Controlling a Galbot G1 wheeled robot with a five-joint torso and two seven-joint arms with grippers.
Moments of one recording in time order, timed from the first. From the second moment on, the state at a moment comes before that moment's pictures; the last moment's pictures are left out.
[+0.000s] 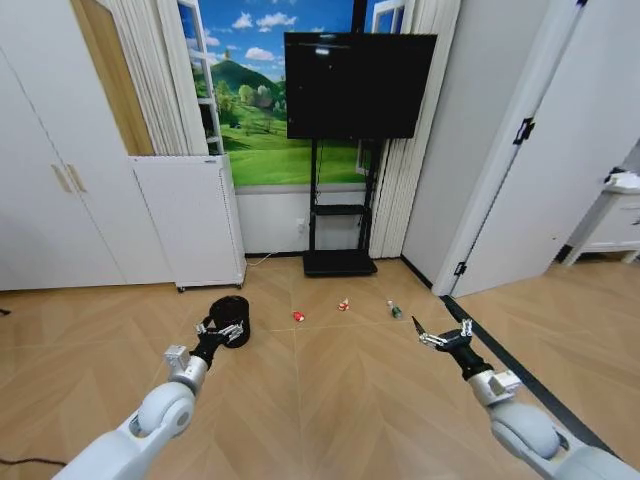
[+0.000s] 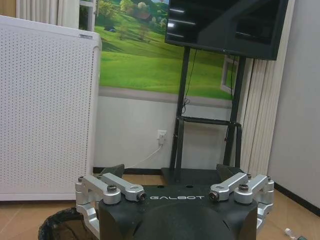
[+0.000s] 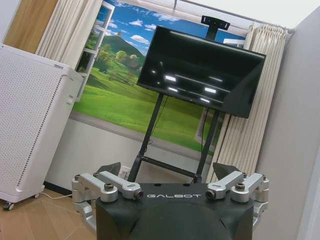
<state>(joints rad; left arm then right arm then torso) 1.15 -0.75 -0.21 -1.93 -0.85 -0.04 -0.32 -1.45 0.53 0.43 1.82 0.55 0.45 0.28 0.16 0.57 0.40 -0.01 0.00</state>
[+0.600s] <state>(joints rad) 1.19 -0.75 -0.23 -1.96 -0.84 -0.05 -0.32 -1.57 0.55 0.52 1.86 0.53 0.47 0.27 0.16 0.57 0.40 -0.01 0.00</state>
